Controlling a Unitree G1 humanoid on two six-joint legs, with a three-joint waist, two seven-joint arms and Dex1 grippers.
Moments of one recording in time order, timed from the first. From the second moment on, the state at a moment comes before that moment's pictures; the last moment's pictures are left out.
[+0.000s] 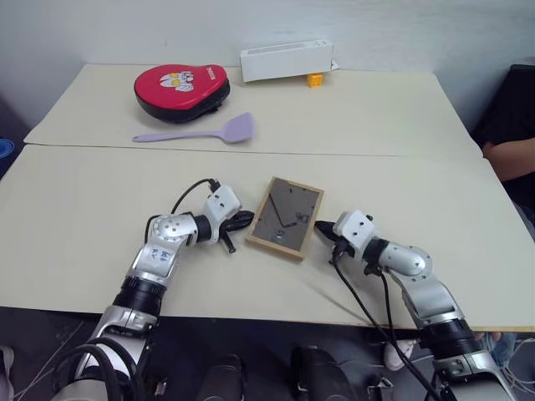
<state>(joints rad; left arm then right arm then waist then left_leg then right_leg) -0.53 0.43 -0.16 0.25 -0.08 0.22 -0.77 -0.34 -0.47 0.13 0.13 -0.01 -0.03 0.68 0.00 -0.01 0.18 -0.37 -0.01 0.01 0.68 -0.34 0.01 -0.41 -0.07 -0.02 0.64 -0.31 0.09</state>
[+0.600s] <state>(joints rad) -0.46 0.65 0.13 -0.07 -0.54 1.28 -0.84 -0.30 -0.62 0.12 0.03 0.06 -0.02 0.89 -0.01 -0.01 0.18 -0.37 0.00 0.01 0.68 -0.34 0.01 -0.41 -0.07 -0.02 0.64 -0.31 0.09</state>
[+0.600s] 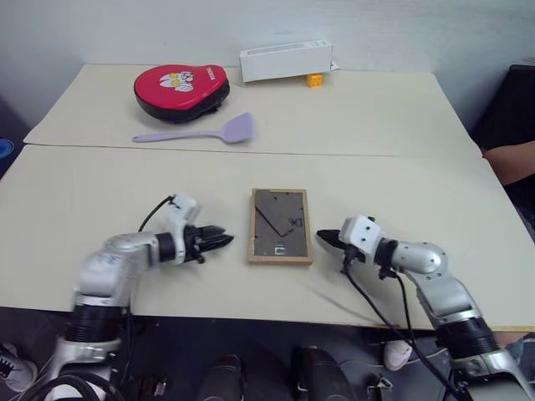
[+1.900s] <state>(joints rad) -0.58 0.42 0.19 0.21 -1.20 1.50 -0.24 -0.27 -0.65 0.07 -0.01 0.14 0.05 0.95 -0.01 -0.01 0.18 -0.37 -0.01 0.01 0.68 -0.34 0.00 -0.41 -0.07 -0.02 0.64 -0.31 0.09</state>
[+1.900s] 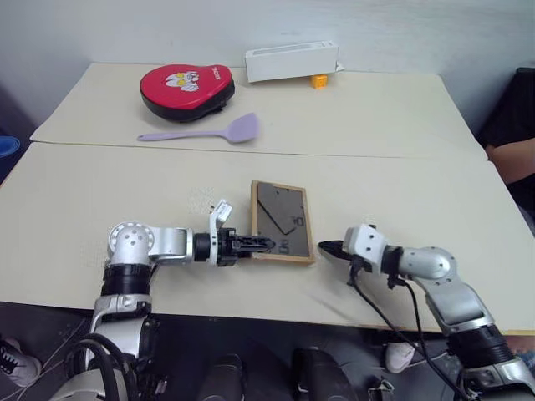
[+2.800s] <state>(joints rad) -0.38 0.55 -0.07 -0.03 -0.70 0.76 -0.83 -0.57 -0.46 0.18 -0.16 0.54 0.55 1.04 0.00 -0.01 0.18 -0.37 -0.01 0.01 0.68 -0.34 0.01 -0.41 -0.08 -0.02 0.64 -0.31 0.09</state>
